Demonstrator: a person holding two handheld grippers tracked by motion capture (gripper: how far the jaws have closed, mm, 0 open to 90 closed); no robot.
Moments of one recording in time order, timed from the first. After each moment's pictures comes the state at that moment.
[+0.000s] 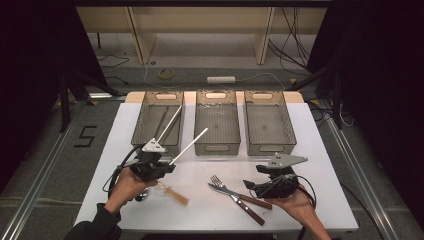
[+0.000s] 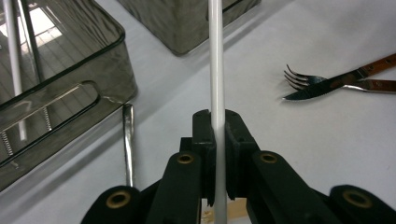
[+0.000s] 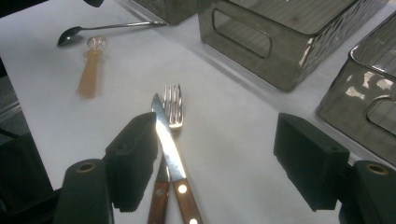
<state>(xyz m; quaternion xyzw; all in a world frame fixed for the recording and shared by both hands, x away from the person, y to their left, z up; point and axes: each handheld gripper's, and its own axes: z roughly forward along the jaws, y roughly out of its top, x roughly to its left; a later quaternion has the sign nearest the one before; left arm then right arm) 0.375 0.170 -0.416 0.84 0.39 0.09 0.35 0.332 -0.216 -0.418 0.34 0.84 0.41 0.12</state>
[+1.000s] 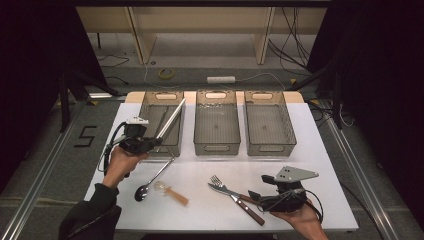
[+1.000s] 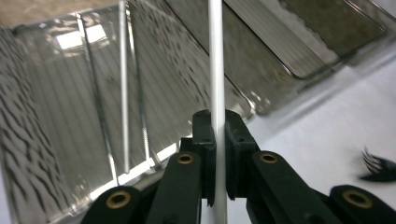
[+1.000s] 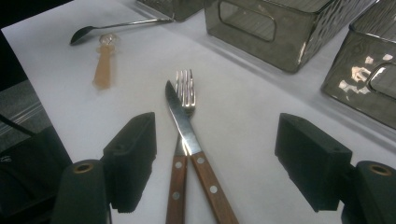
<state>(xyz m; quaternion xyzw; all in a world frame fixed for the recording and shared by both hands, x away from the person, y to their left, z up) 0.440 0.207 -0.400 0.78 0.48 0.14 0.38 0.301 -0.228 -0.425 0.35 0.82 0.43 0.12</state>
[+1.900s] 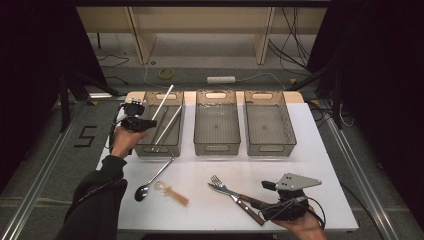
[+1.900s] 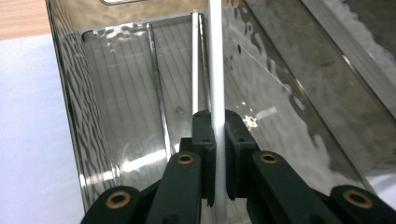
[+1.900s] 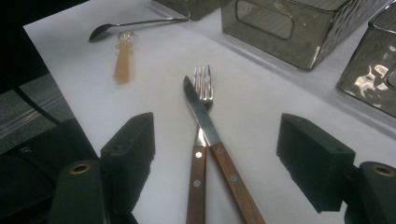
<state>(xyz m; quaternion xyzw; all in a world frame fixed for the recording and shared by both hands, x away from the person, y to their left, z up) 0.513 0.220 -0.408 0.75 0.55 0.15 0.34 0.285 -0.228 -0.423 0.34 0.83 0.44 0.11</state>
